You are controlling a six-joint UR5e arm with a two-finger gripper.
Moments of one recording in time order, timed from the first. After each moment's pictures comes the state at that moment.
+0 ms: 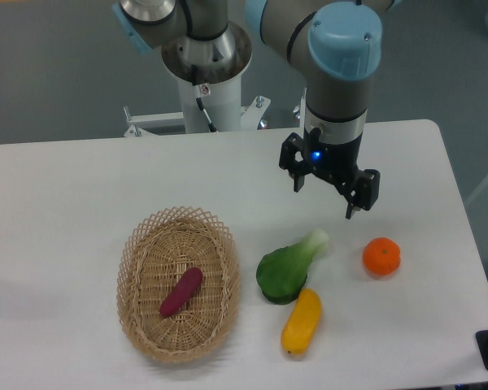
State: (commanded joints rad) arm 2.53 -1.80 -1.45 -1.30 1.54 1.19
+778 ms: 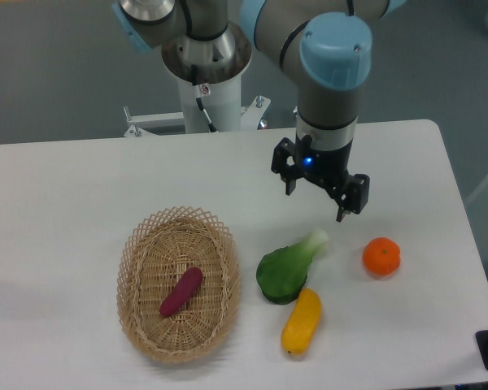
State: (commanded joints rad) arm 2.50 -1.80 -1.52 -1.26 1.52 1.10
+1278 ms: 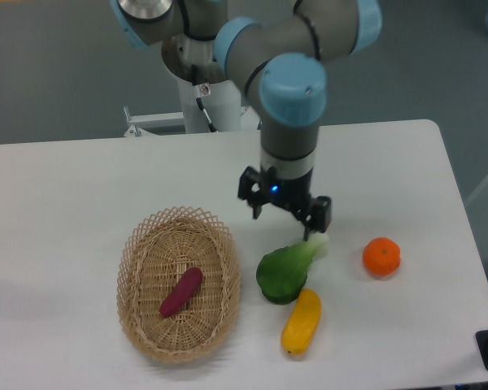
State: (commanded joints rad) arm 2.38 -1.87 -1.66 -1.04 1.52 0.81
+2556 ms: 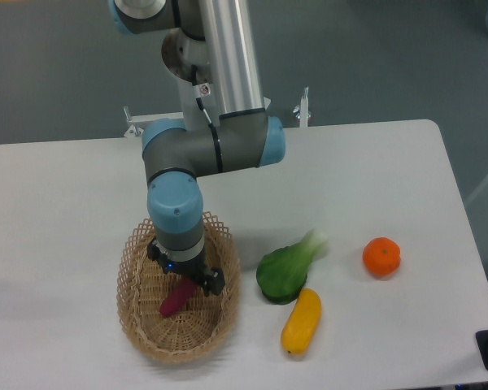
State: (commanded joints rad) arm 2.15 -2.08 -1.70 -0.87 1.53 0.71
